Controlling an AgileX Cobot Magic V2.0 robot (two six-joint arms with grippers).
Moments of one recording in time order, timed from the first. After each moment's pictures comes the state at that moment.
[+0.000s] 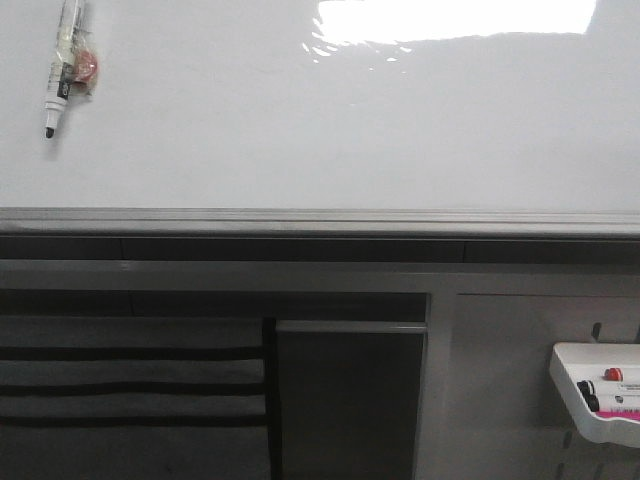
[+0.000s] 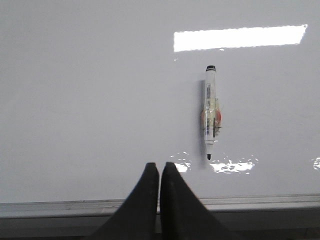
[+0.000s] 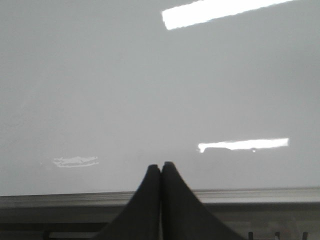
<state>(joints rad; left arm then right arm) -0.06 0.04 -0.26 -0.12 0.28 0.09 0.03 0.08 -0.30 0.17 0.31 -0.04</state>
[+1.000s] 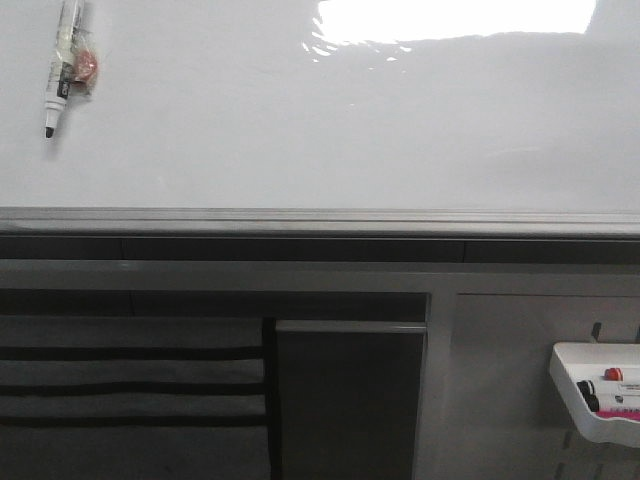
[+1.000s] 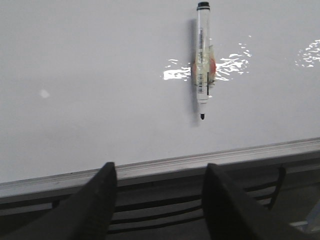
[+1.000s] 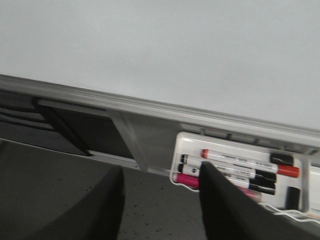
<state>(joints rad) -0.08 0.56 -0.60 -0.15 0.51 0.21 0.07 0.78 -0.69 0.26 0.65 -0.25</state>
